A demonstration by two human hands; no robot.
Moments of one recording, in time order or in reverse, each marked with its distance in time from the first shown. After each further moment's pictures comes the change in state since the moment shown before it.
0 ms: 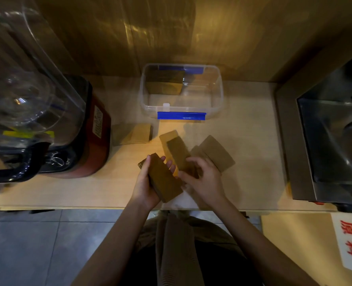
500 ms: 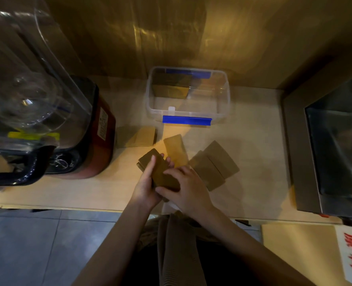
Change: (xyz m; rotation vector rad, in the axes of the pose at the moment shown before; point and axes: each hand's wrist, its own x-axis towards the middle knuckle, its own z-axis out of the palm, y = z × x) left_hand 0.005 0.013 0.003 -0.103 -0.042 0.064; right_hand -0.003 -0.035 0.025 -0.325 -0.285 -0.150
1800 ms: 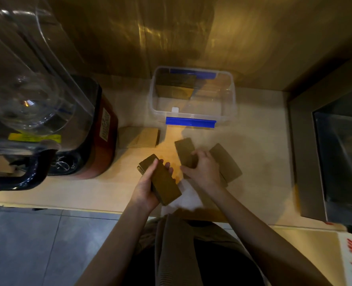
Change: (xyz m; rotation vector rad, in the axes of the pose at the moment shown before) left_hand 0.001 0.005 0.000 0.066 0.156 -0.022; right_hand 0.066 0.058 -0.005 -0.009 0.198 0.254
